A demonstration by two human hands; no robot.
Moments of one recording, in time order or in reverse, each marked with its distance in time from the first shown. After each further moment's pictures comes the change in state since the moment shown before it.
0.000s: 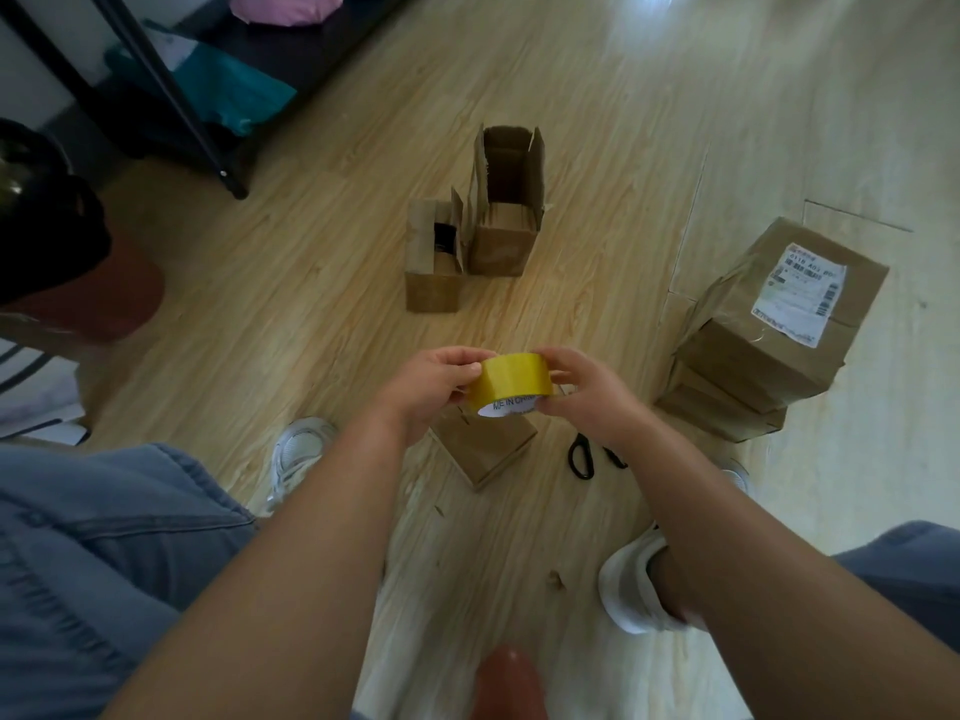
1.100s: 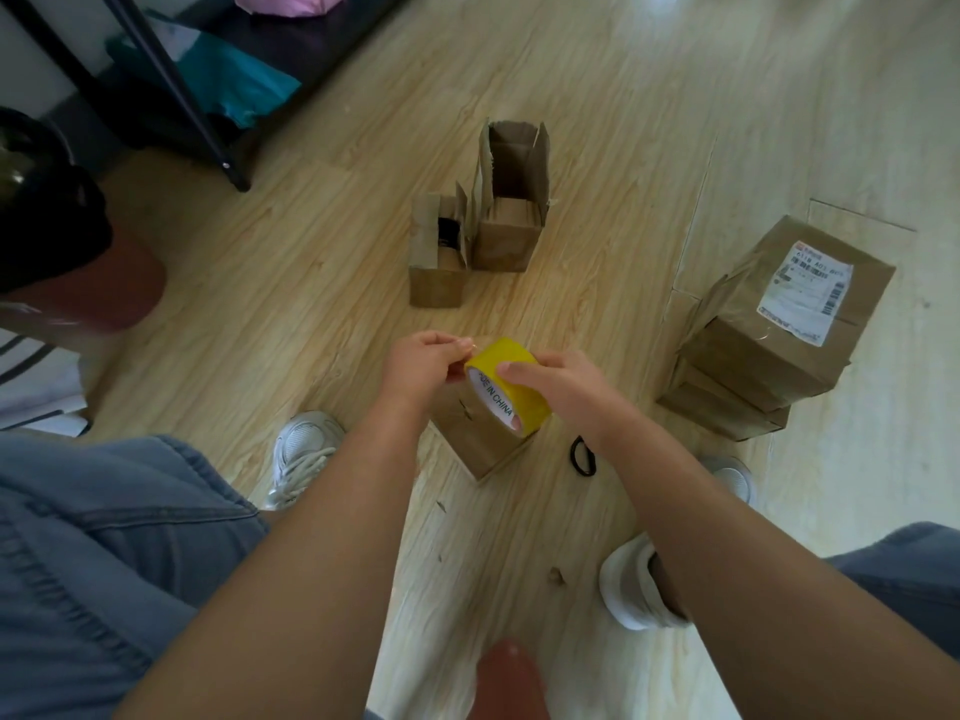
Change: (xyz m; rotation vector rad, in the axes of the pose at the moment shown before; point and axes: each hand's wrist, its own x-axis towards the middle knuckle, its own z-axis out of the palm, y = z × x) left_hand 0.005 0.004 0.000 -0.174 0.389 0.008; right_hand -0.008 -0.036 0.015 0.215 -0.075 0.161
